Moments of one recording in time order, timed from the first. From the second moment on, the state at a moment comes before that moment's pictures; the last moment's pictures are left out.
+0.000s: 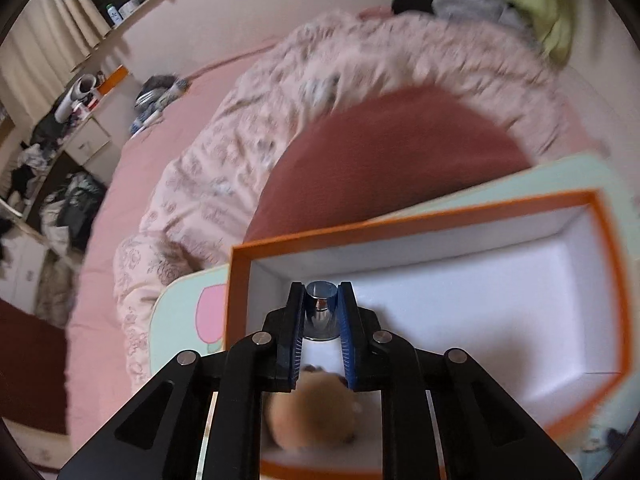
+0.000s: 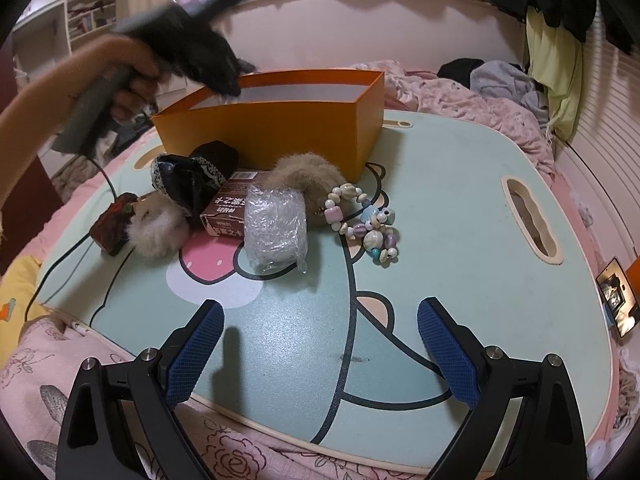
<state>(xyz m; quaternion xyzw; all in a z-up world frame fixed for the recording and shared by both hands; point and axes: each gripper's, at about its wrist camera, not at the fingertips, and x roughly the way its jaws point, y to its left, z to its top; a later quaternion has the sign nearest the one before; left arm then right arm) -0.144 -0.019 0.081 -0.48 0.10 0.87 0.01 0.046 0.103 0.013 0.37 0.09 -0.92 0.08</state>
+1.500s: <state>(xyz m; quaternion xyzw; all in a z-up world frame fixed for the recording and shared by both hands) 0.075 -0.090 0.026 -0.37 -0.09 0.92 0.03 0.029 0.104 0.023 0.39 0.10 -0.91 0.07</state>
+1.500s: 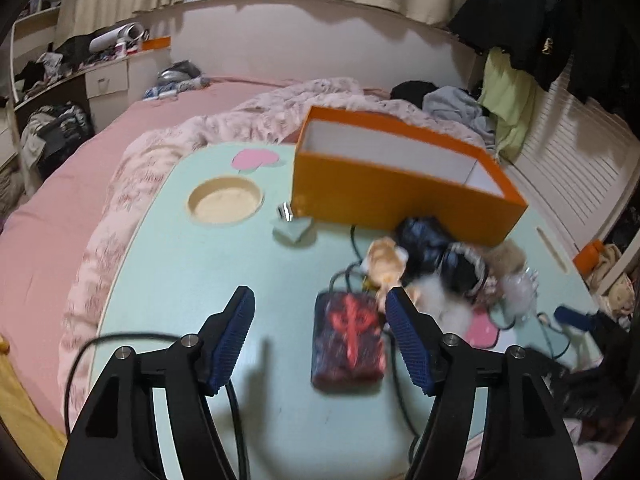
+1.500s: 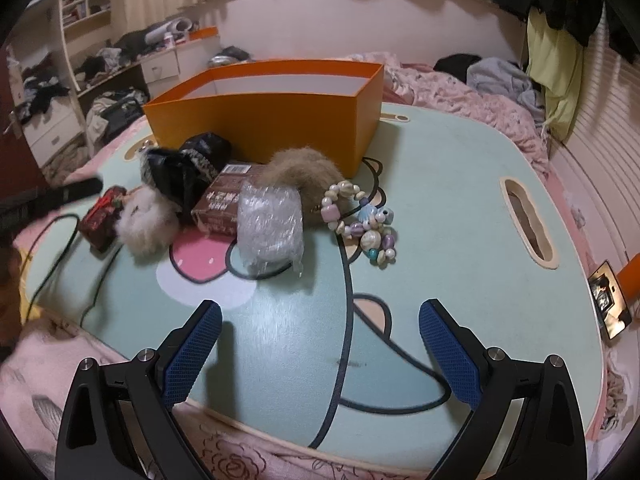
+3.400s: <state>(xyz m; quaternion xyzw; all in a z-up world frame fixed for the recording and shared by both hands) 0.105 -0.111 0.005 -0.33 -0.20 0.92 0.05 -0.218 -0.071 0.022 0.64 0.13 -0.74 0.18</state>
